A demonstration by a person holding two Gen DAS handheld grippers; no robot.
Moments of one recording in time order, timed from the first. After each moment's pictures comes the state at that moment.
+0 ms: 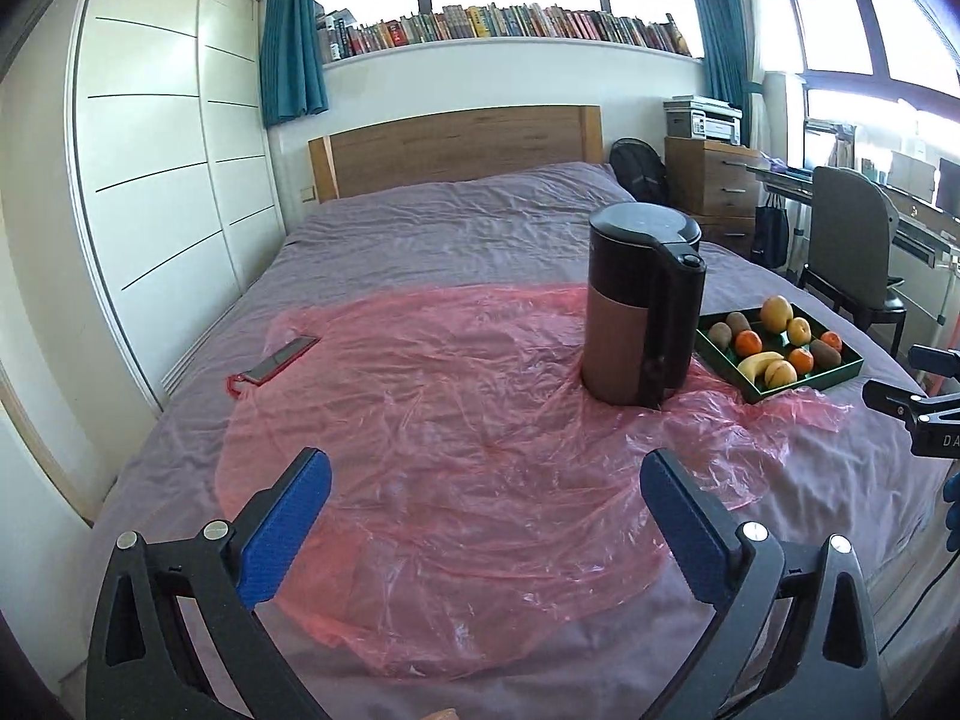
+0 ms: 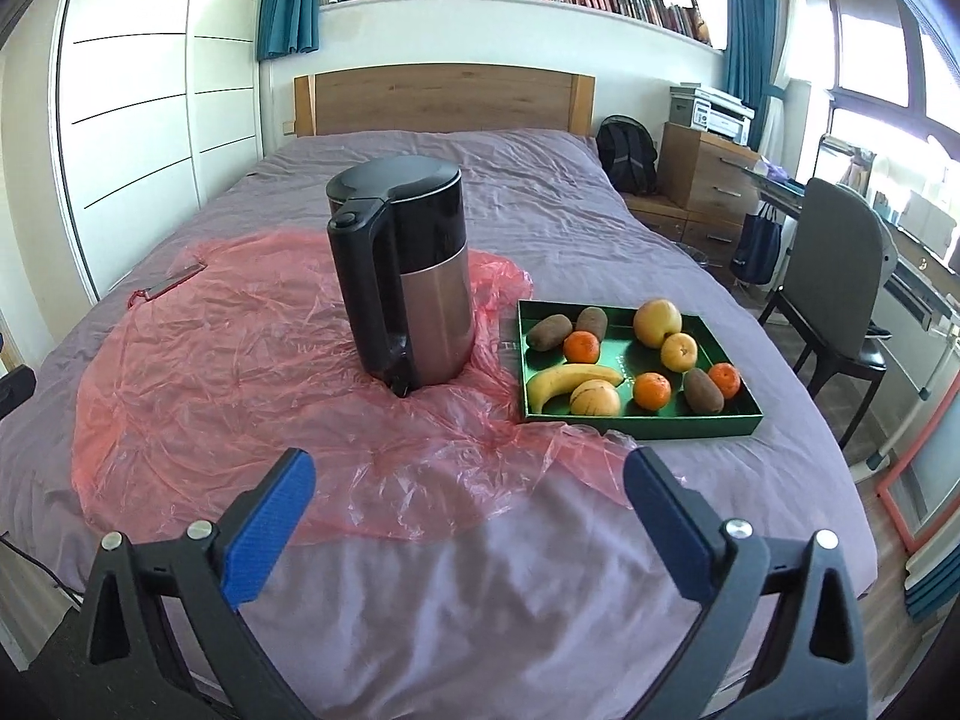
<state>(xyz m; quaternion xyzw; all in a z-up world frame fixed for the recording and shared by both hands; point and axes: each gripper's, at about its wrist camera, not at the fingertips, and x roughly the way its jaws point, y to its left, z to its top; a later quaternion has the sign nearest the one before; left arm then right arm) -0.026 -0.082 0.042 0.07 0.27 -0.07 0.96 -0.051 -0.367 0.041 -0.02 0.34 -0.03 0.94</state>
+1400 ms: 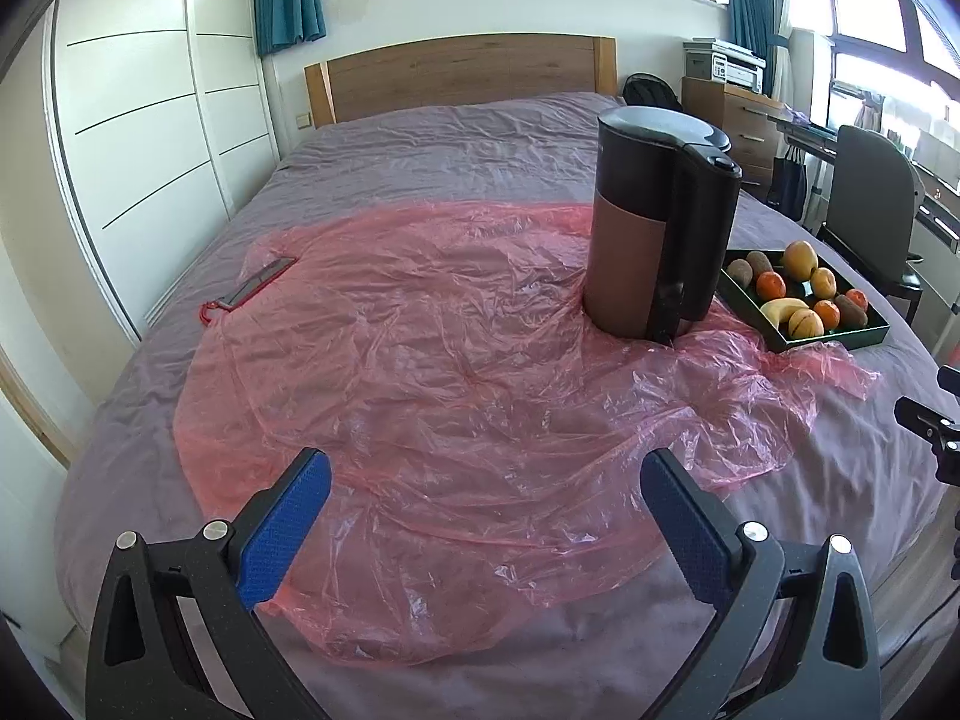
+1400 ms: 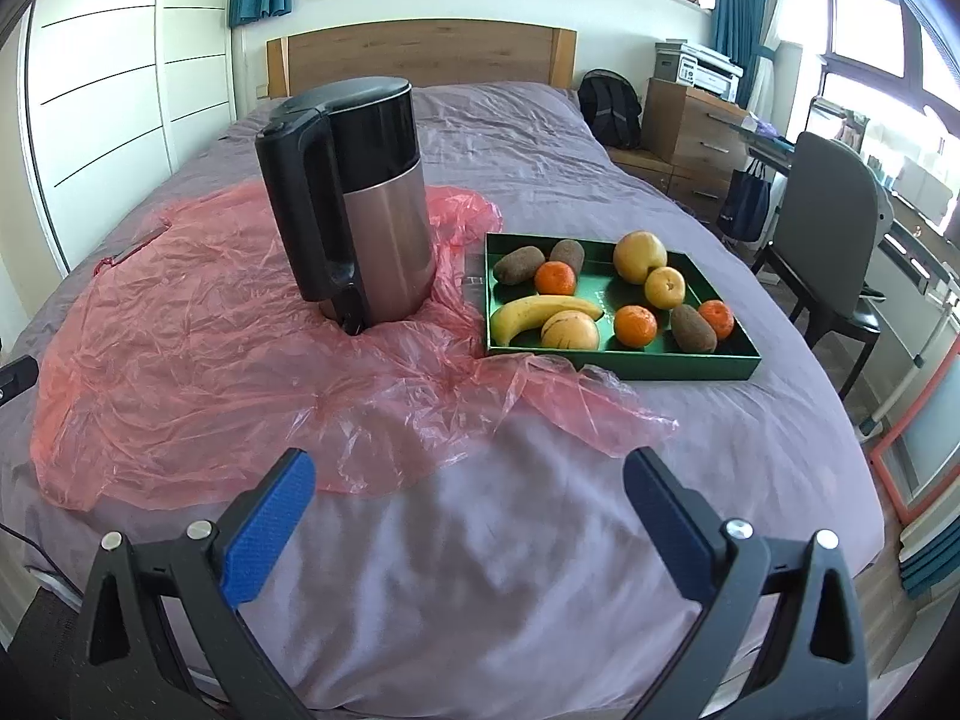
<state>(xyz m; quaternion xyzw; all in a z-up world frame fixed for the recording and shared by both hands) 0.013 -0.107 -0.015 0.06 0.36 -0.07 0.93 -0.041 -0.395 -0.012 -0.01 0.39 -0.06 0.92</state>
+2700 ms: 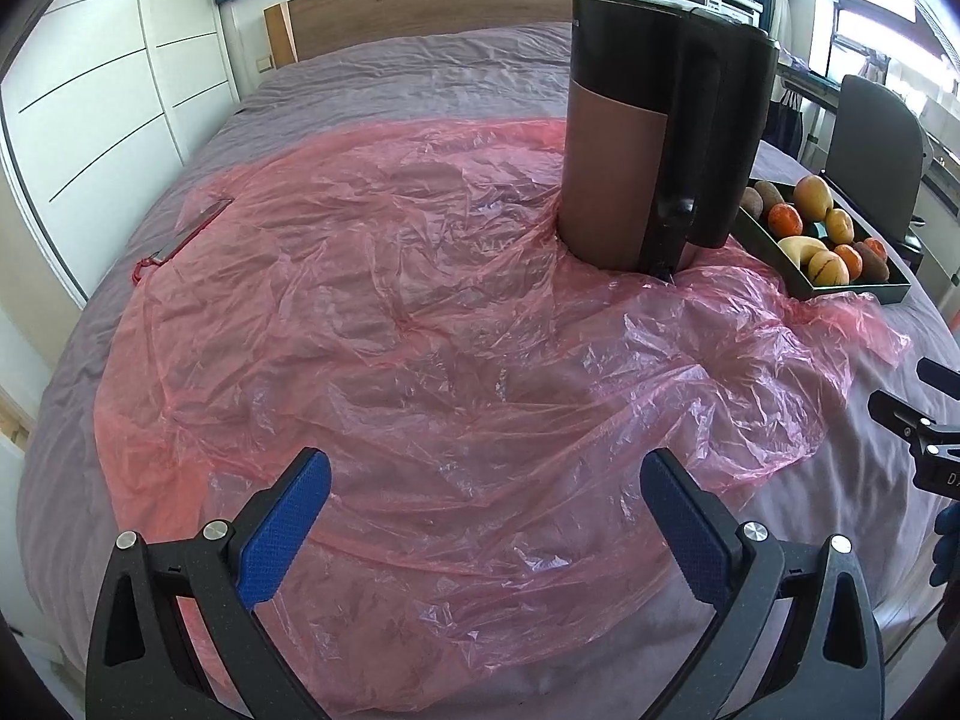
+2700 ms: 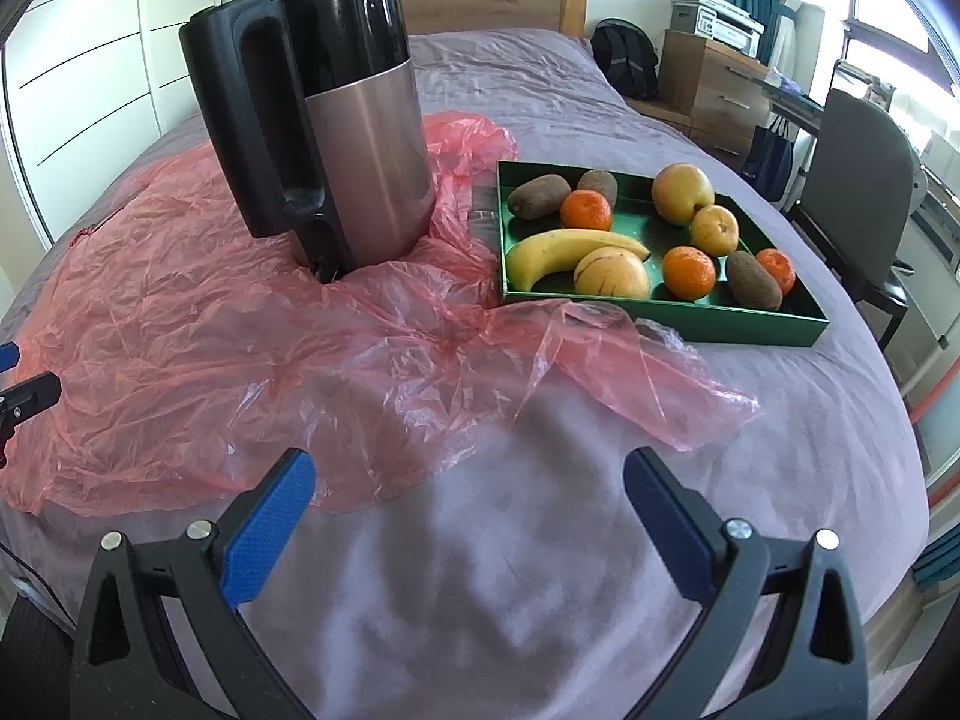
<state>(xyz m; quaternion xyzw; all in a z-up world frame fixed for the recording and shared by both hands) 0.070 -0.144 -0.079 0.07 0.43 -0.09 0.89 0.015 -0.405 -0.077 0.00 0.44 -0.05 0.90</state>
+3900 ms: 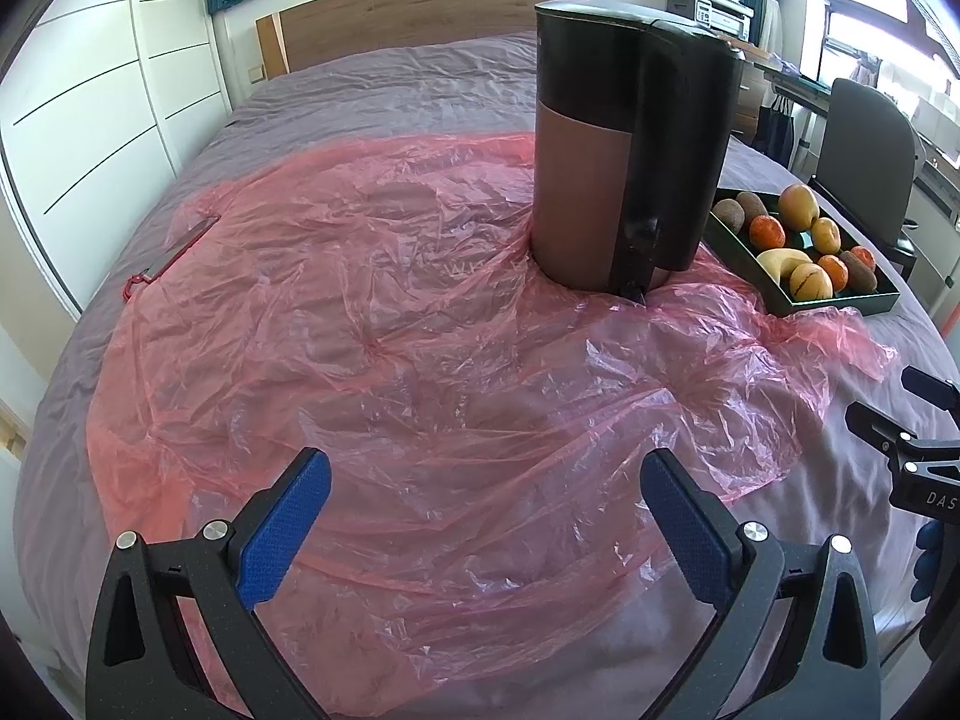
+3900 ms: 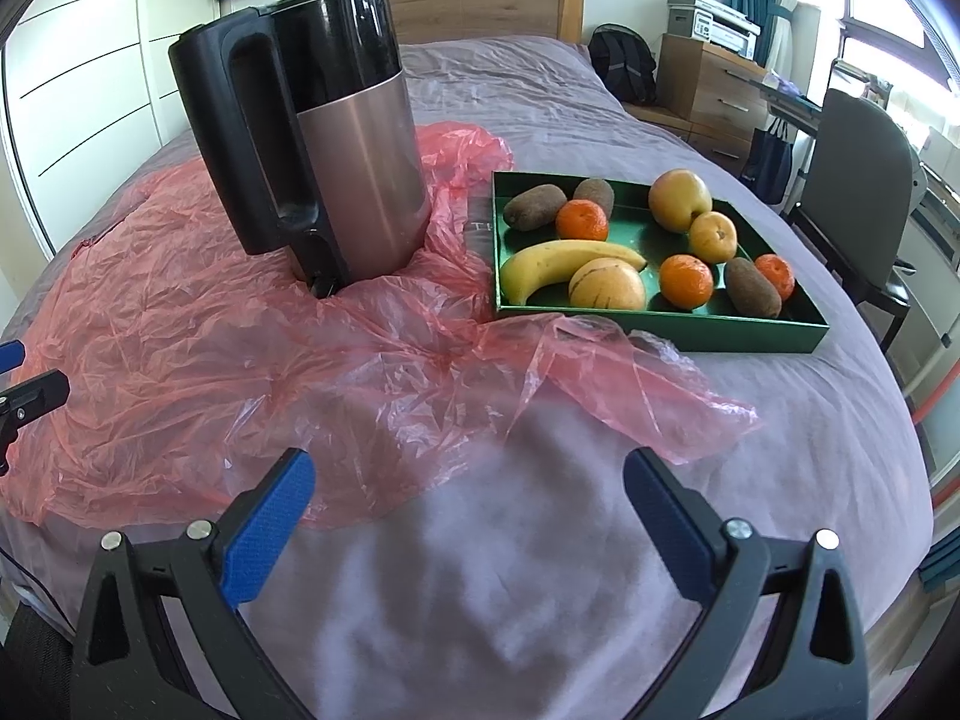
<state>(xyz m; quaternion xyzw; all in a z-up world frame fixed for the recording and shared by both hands) 0.070 -0.166 -0.069 0.07 0.42 -0.09 0.90 0.017 -0.410 -0.075 0.01 0.43 -0.04 0.90</state>
